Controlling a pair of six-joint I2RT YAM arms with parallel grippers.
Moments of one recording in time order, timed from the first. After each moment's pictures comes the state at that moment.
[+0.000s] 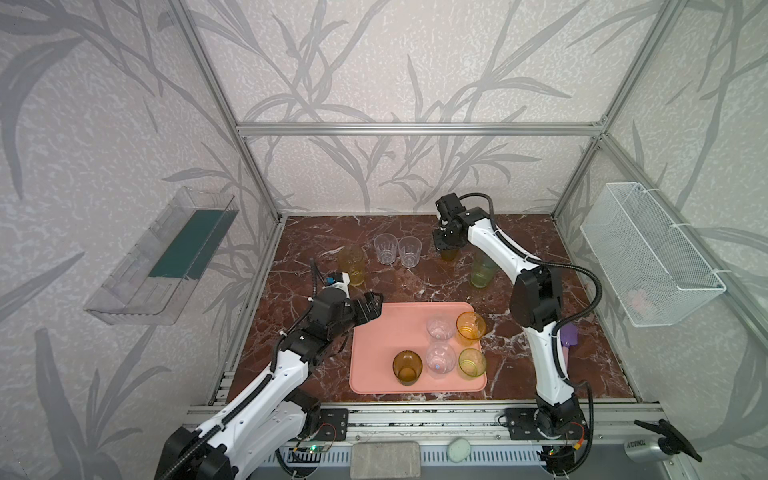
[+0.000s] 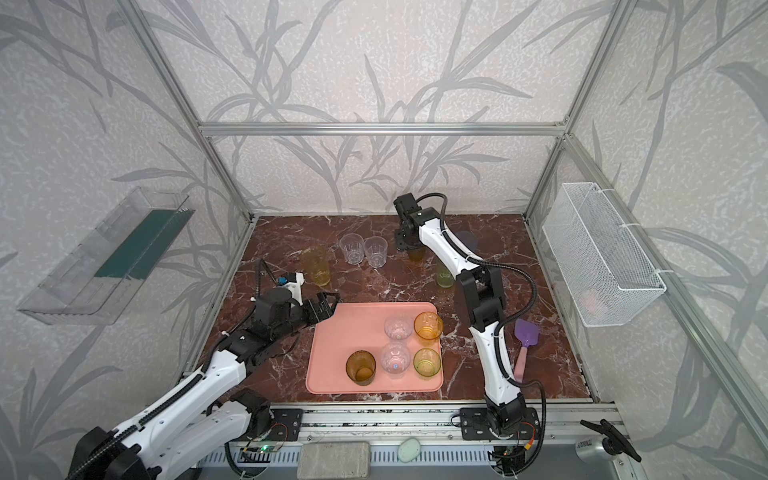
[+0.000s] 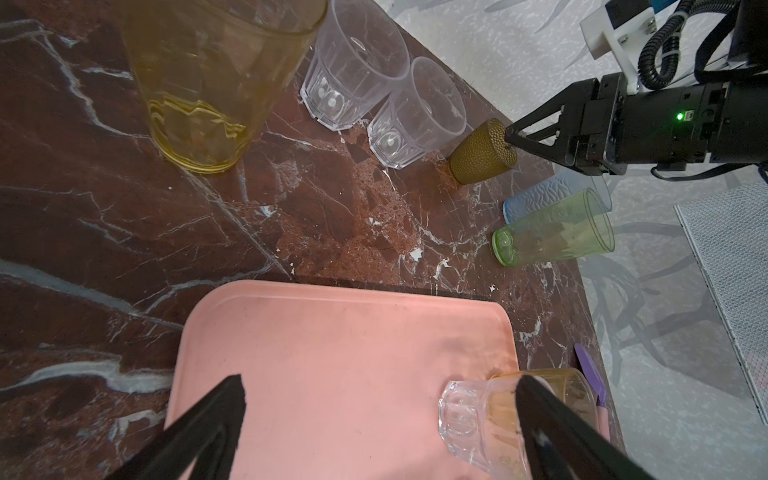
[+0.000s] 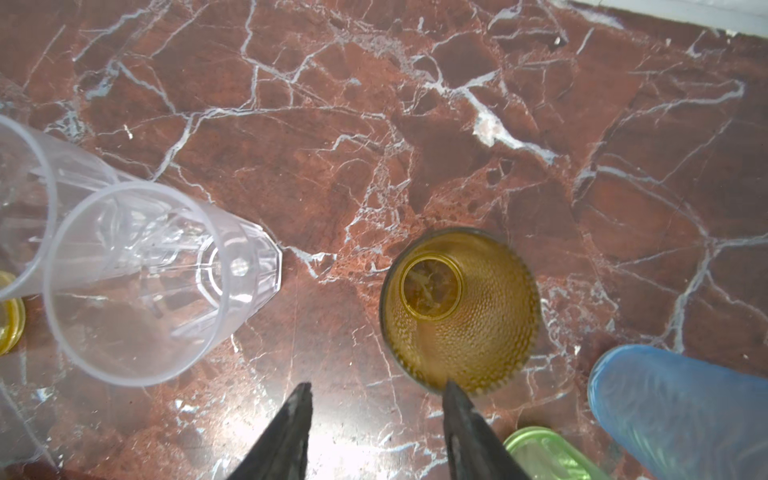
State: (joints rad) left arm -0.41 0.89 0.49 -0.15 0.09 -0.74; right arm 0.45 2.29 2.17 -0.96 0.09 0.24
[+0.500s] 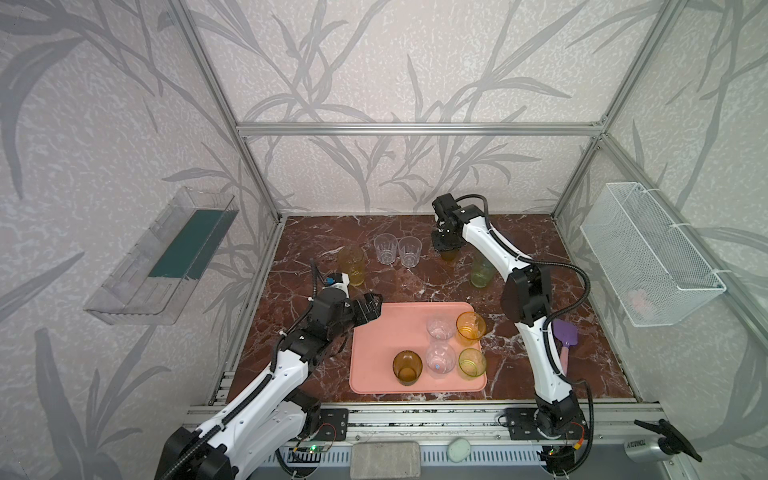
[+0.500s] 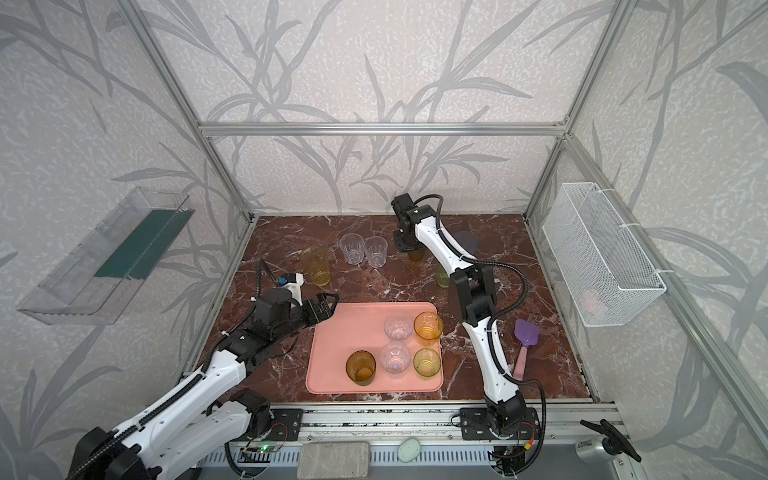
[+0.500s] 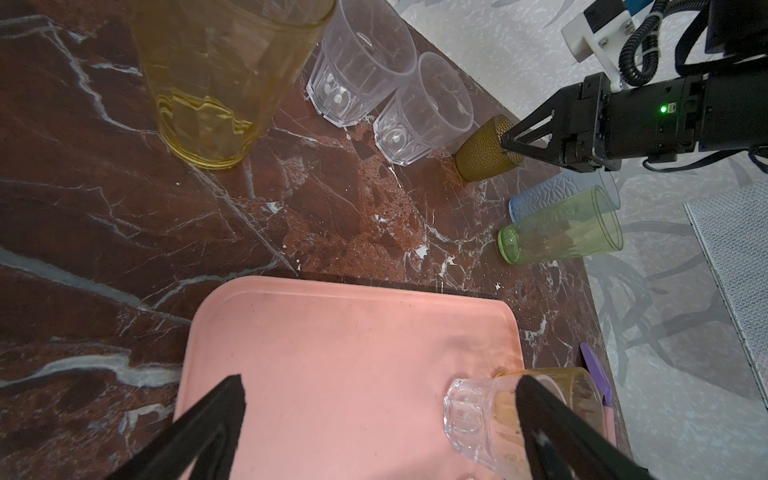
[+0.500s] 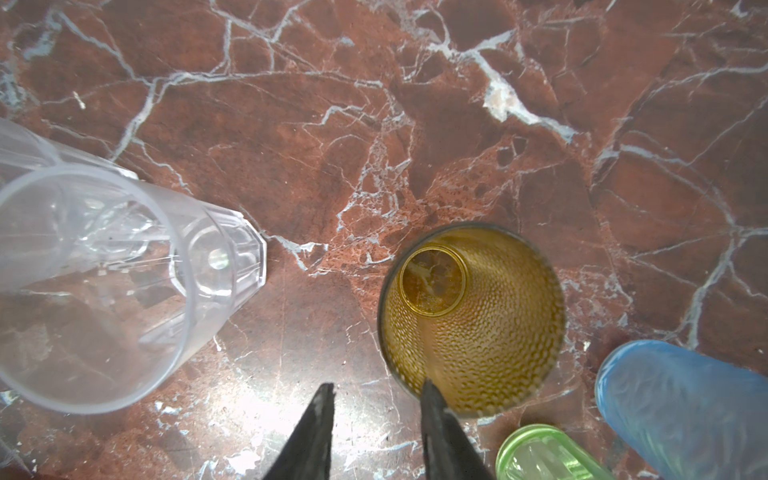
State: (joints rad) left arm -0.41 0.89 0.49 -0.16 0.09 -0.74; right arm 0.45 2.39 2.31 -1.07 0.09 0.24
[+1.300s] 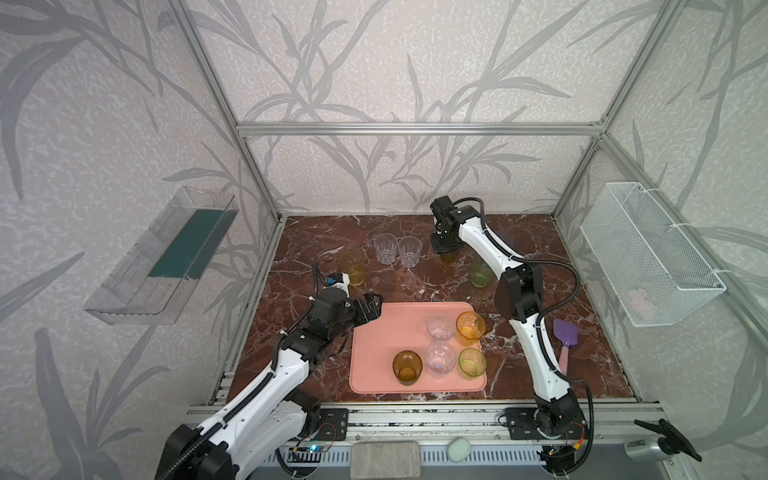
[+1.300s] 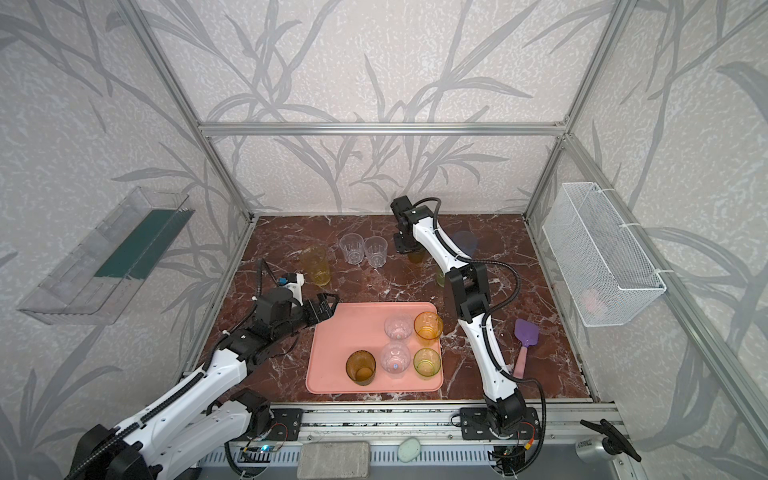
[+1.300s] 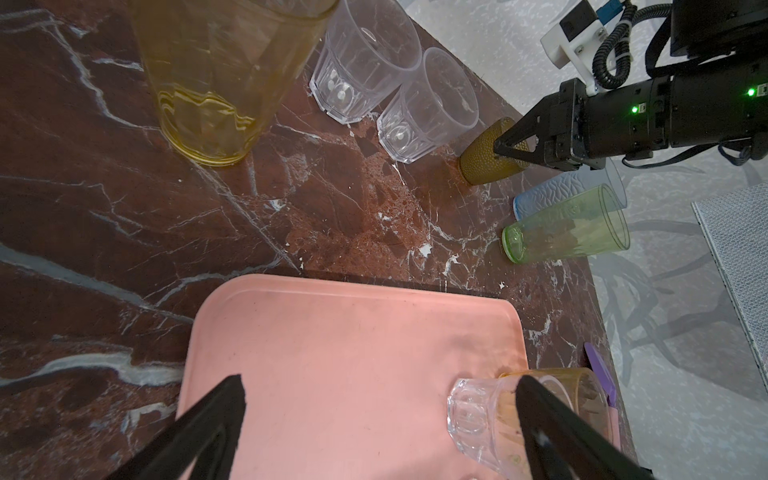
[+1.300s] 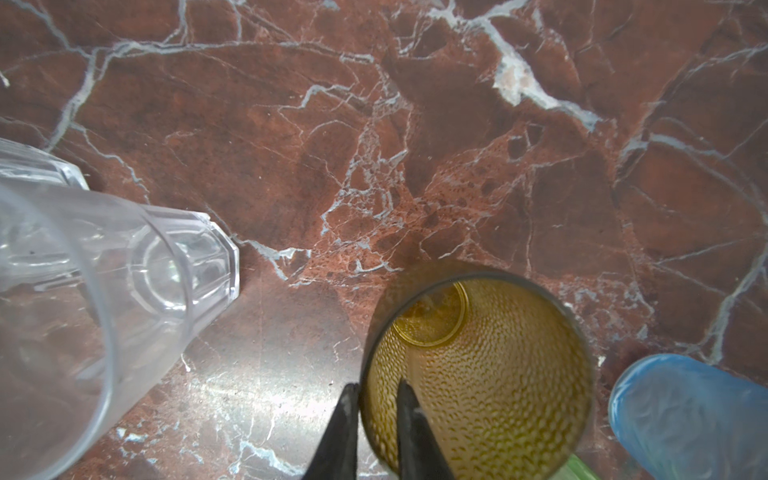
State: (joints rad) left arm -0.41 0.90 0.49 -0.16 0.09 -0.73; right arm 0.44 2.49 2.42 -1.13 0.10 0.23
